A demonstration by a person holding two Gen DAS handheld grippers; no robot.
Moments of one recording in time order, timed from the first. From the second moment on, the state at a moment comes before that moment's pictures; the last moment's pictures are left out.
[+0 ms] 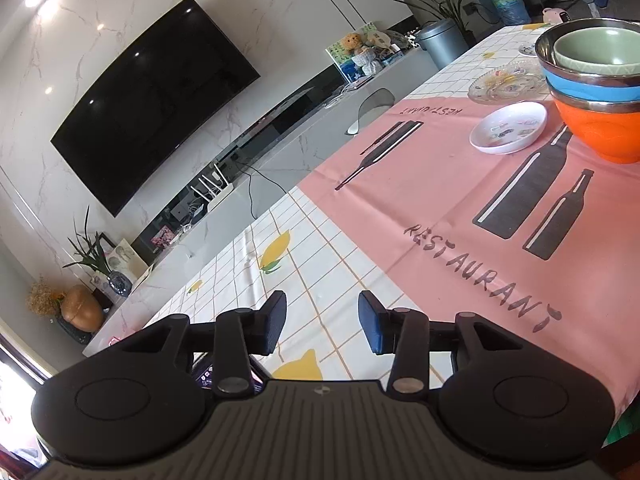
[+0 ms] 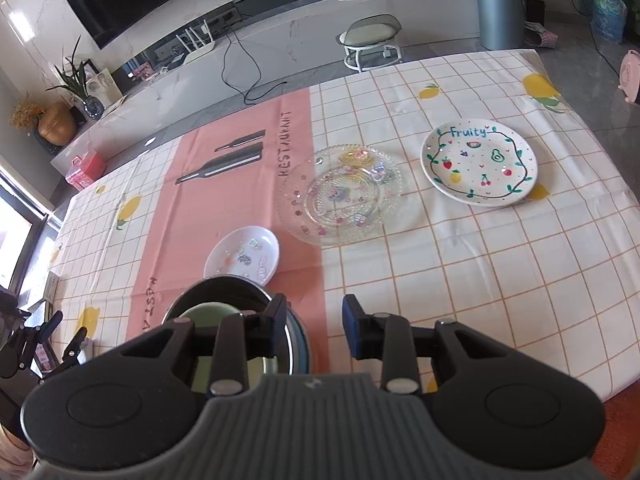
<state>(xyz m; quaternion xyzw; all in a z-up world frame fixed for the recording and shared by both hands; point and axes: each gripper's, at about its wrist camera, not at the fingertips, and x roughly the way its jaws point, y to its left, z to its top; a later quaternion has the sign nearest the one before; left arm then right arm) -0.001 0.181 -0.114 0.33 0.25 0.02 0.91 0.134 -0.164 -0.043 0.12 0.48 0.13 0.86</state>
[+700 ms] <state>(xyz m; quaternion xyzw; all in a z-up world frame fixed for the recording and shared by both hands) 0.077 0.134 -0.025 0.28 0.21 -0.05 0.94 0.167 -0.220 -0.076 0.16 0.49 0.06 0.85</state>
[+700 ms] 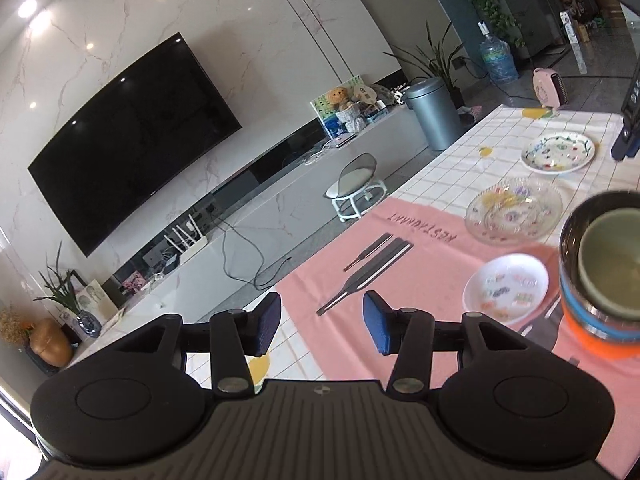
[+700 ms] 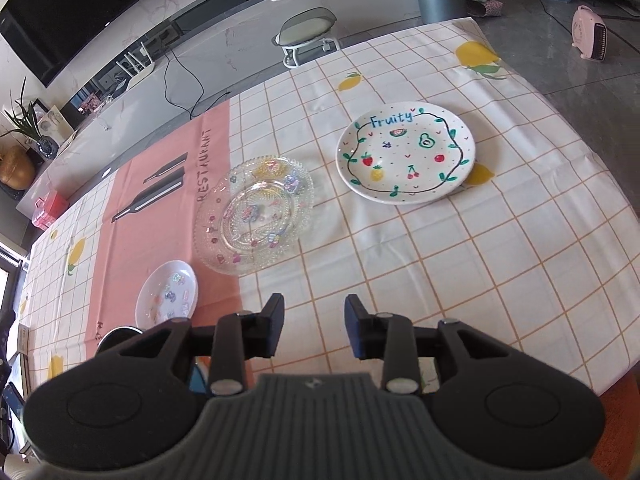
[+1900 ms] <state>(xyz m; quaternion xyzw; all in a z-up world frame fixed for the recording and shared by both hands) 0.363 -0.118 -0.097 0.06 0.53 -0.20 0.82 0.253 -0.363 -0.168 0.32 0.40 0.01 0.86</state>
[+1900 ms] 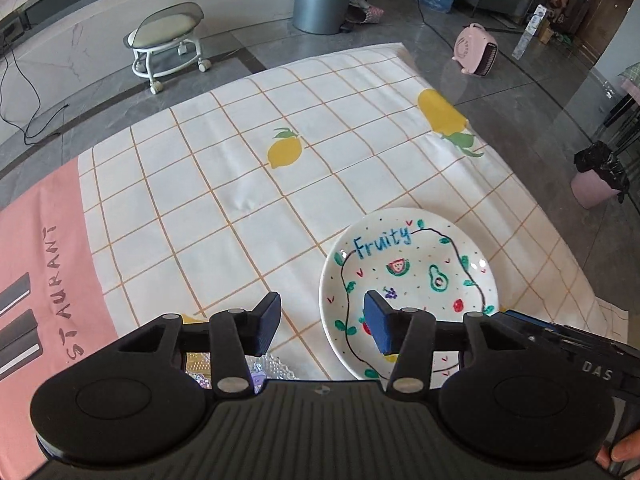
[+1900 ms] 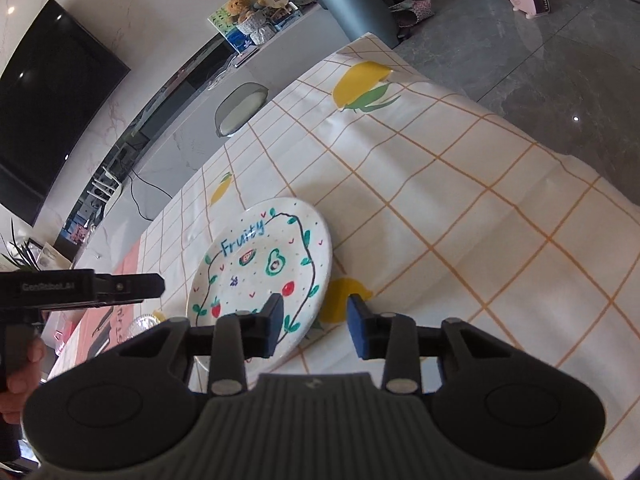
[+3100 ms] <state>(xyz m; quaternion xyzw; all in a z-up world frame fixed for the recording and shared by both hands) 0.279 -0.137 -0.062 -0.06 0.53 -0.16 0.83 0.189 -0.415 -0.164 0.46 0.38 0.02 0.80</state>
